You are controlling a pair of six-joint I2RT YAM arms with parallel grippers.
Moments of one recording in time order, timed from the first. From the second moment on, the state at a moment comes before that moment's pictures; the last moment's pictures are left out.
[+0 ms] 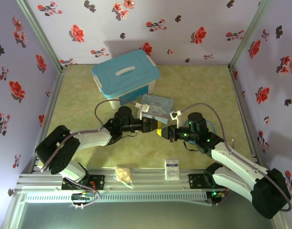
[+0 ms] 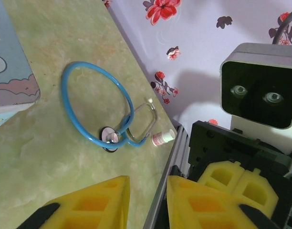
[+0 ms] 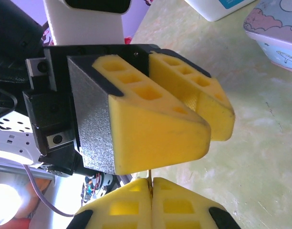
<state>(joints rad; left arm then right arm) -0.83 1.53 0.66 0.64 0.57 -0.85 0.59 0.92 0.45 0.03 -0.68 0.62</state>
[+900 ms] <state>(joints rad) -0.84 1.46 0.60 0.75 0.52 -0.94 0.58 0.95 0.44 0.08 -0.70 0.64</state>
